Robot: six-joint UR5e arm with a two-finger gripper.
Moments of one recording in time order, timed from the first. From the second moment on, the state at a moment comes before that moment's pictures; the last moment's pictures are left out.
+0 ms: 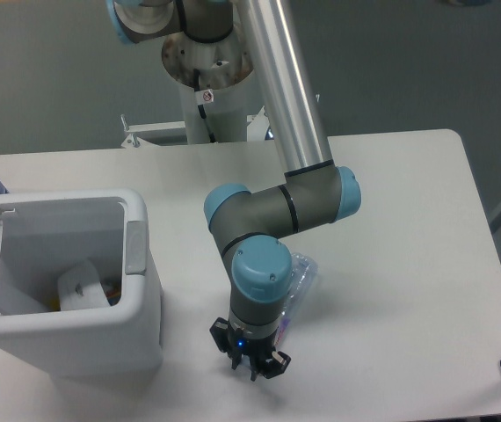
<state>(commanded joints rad) 2.32 -2.24 -1.43 -0.82 1.43 0.87</state>
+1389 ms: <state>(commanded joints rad) 2.50 -2.08 -1.19 -0.80 1.12 0.55</state>
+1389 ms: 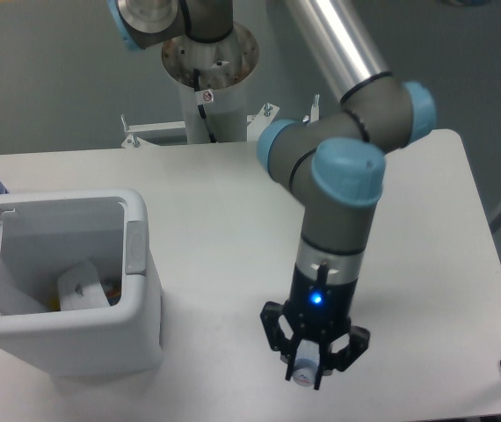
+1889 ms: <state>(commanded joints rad) 2.52 -2.03 -1.17 -0.80 1.08 0.40</state>
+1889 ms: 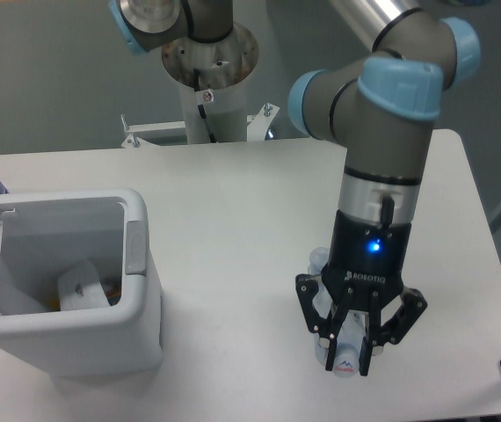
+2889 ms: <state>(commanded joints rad) 2.44 -1.93 -1.13 -0.73 1.08 0.14</state>
